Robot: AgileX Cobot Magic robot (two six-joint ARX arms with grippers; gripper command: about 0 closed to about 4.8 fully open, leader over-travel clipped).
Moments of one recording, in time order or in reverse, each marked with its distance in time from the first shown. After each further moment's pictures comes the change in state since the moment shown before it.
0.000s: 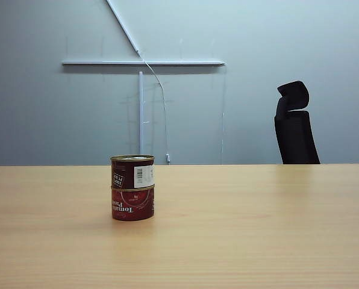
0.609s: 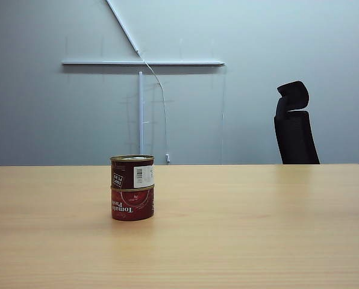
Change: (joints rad) left arm 0.000 0.000 0.000 0.000 0.000 0.000; right arm -0.316 -0.415 -0.603 0.229 -0.007 0.007
